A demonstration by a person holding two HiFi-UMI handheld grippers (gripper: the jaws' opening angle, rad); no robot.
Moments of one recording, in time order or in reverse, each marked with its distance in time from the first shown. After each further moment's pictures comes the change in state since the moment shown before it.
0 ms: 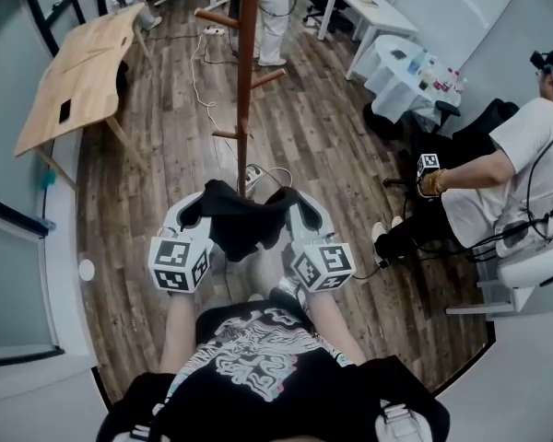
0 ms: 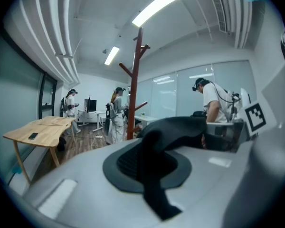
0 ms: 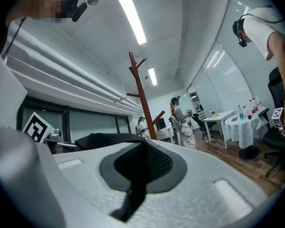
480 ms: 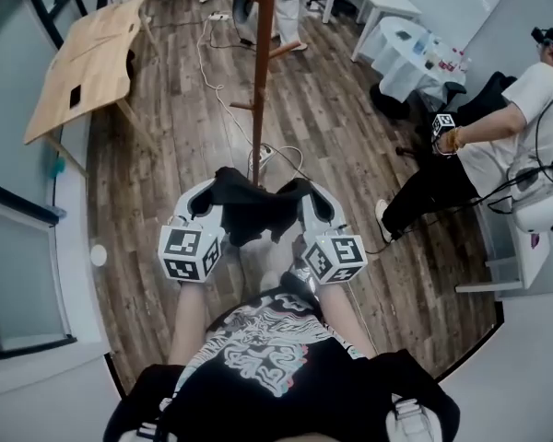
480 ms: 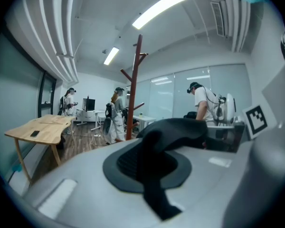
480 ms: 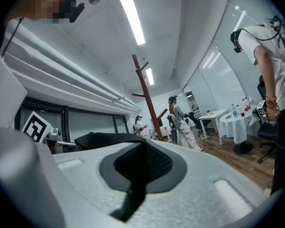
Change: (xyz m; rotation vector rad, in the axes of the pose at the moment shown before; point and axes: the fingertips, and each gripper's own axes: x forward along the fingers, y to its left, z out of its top) left arm -0.075 -0.002 -0.019 -0.016 0.002 -0.031; right arm -0.054 0.061 -0.023 0.026 0.015 -0.052
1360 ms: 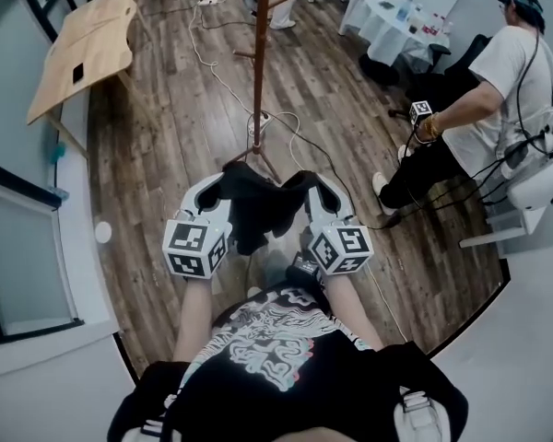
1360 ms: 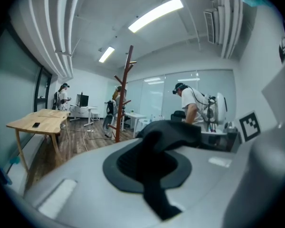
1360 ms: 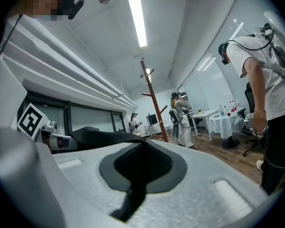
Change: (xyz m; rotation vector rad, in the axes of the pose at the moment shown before) left arm -0.189 -0.080 -0.066 -0.015 0.016 -0.108; right arm -0.186 0.104 -0.058 -0.020 0.027 -0.088
